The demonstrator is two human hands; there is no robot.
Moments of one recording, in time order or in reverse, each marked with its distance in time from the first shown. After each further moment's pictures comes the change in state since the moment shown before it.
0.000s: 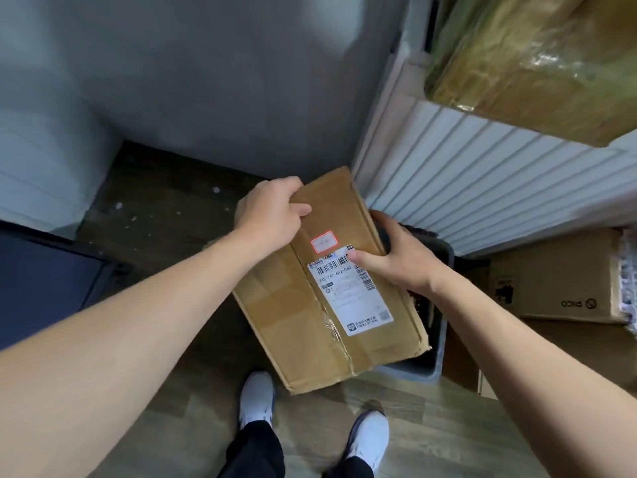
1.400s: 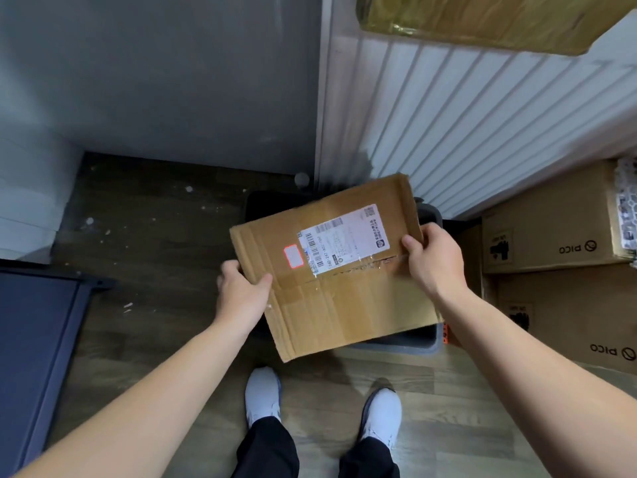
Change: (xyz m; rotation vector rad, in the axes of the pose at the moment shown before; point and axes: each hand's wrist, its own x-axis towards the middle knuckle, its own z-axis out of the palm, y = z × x) left_hand -0.071 -0.053 0.110 -0.435 -0.090 -0.592; right_hand -0.022 0.093 0.016 0.147 0.548 0.285
